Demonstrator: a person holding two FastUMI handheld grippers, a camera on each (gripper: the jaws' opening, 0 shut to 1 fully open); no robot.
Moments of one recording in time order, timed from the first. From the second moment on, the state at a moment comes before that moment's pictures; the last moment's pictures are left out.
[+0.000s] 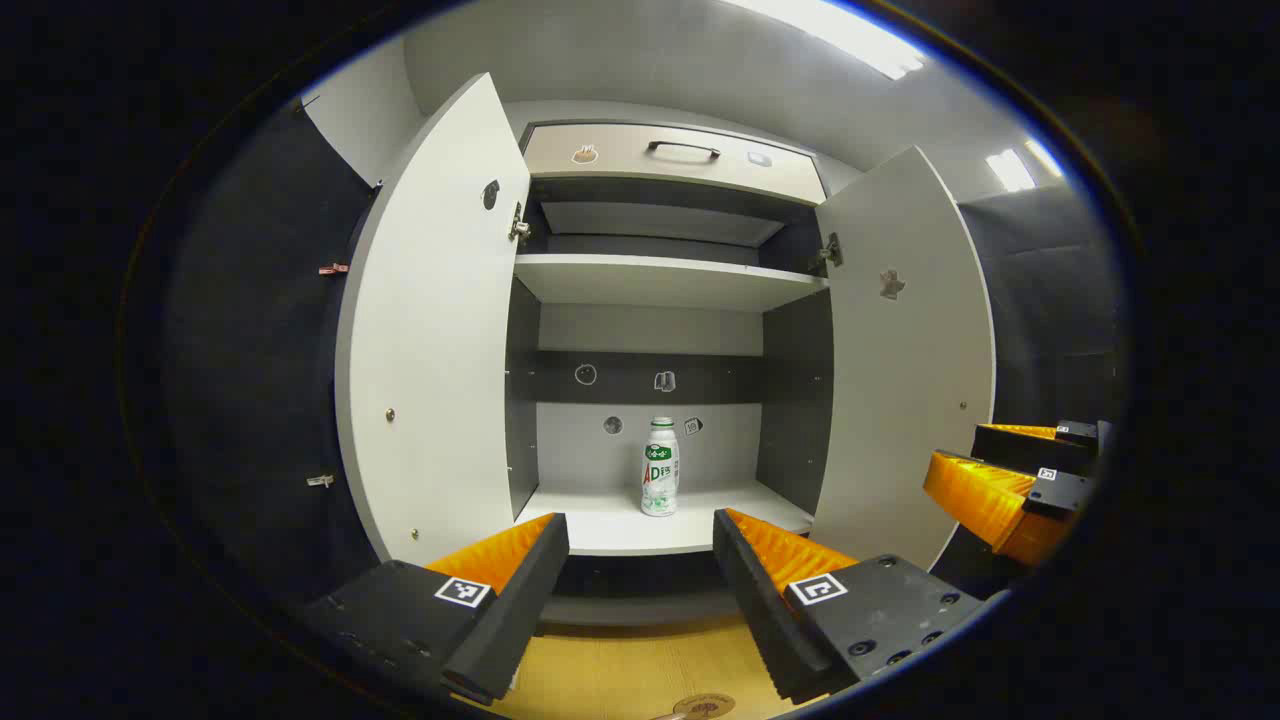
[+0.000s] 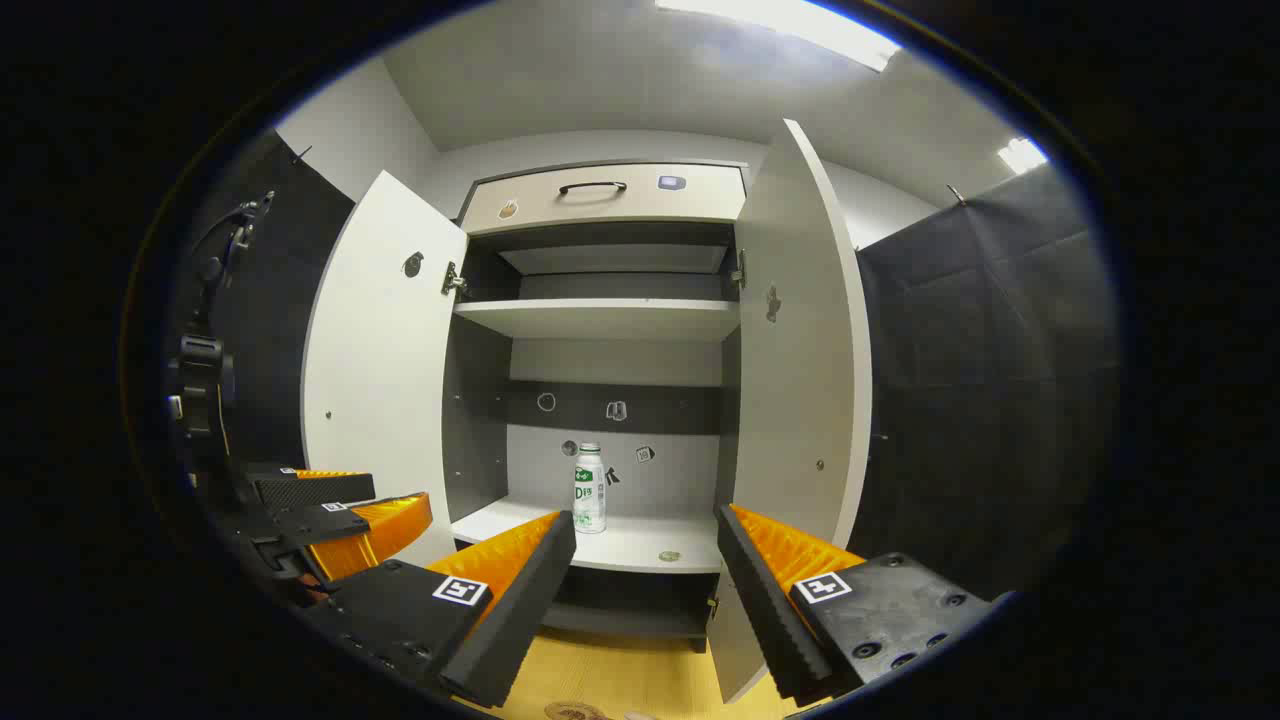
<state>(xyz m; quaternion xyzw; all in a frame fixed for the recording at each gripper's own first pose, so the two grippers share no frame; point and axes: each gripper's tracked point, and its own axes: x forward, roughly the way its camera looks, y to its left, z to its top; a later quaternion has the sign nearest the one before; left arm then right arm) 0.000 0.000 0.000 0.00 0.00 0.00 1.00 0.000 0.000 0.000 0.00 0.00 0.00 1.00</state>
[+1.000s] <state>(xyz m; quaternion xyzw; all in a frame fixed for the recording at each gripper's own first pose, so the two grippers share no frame) 0.013 0.004 -0.006 0.00 0.00 0.00 1.00 0.009 -0.011 -0.012 0.00 0.01 -0.02 1.00</state>
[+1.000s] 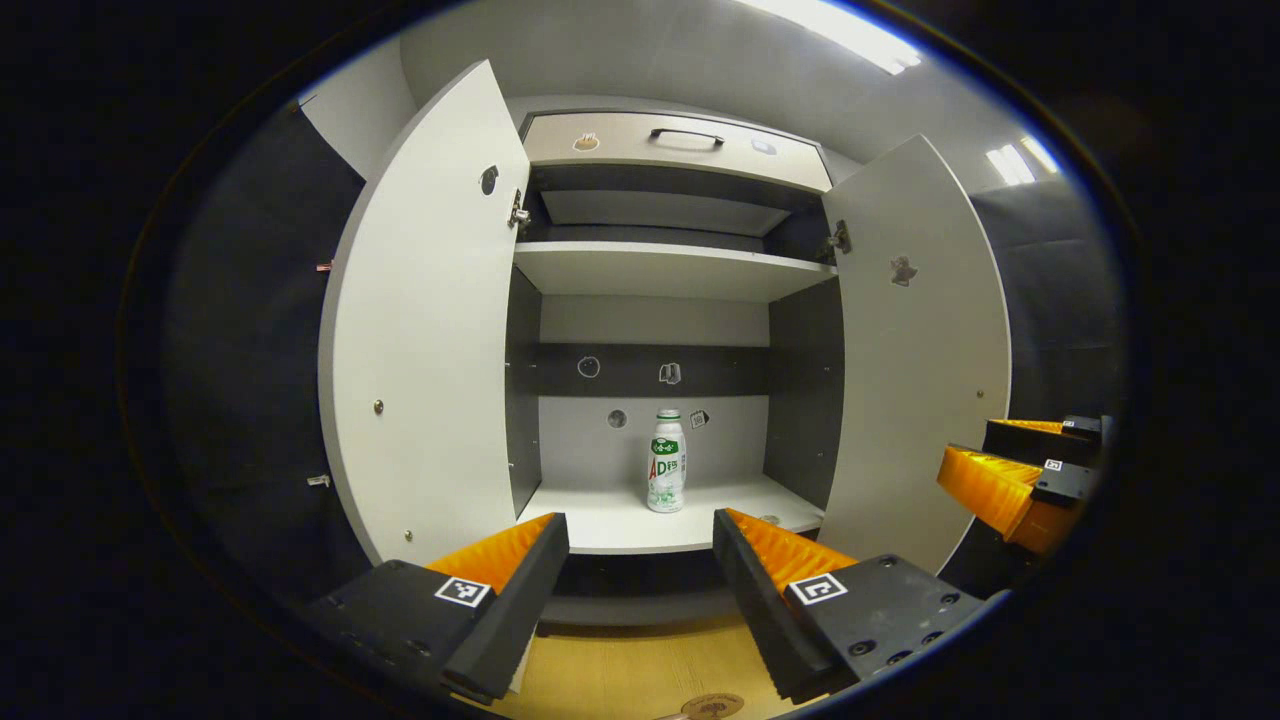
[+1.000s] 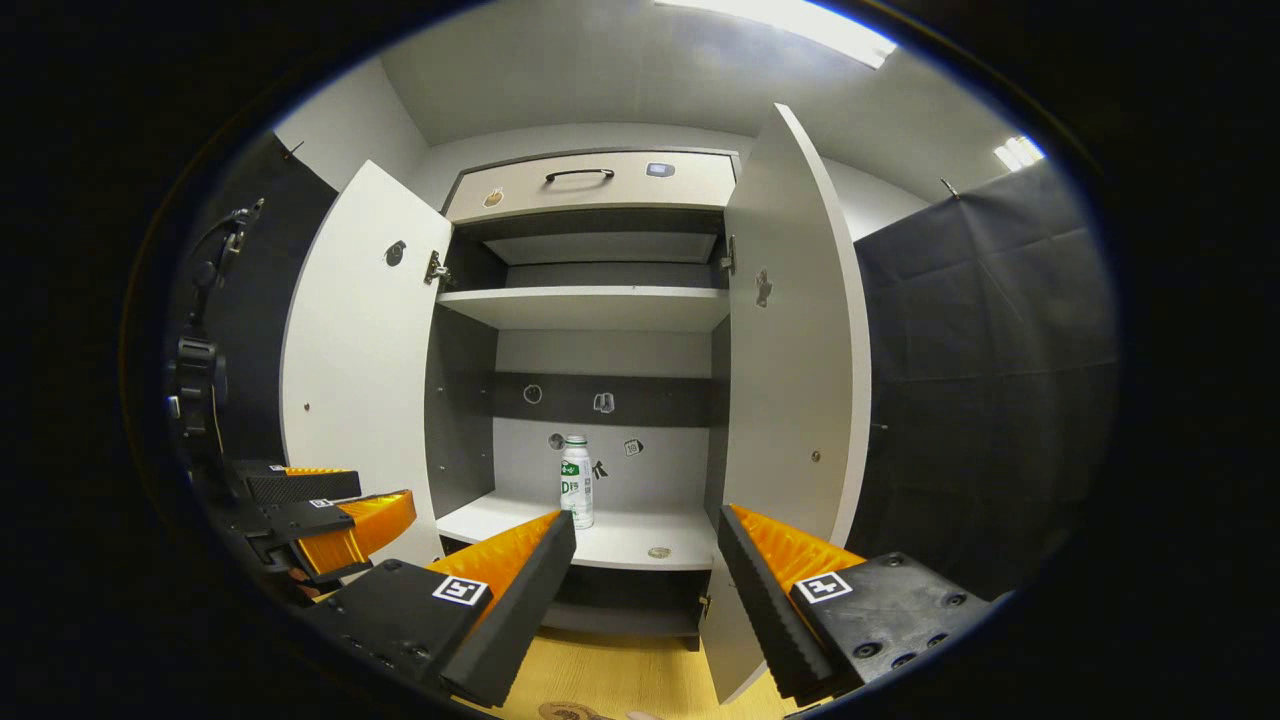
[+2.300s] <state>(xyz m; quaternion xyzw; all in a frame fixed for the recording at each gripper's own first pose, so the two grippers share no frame) 0.148 -0.015 -0.023 0.00 0.00 0.00 1.00 0.078 -0.006 -0.010 -0.02 -0.04 0.07 1.00</state>
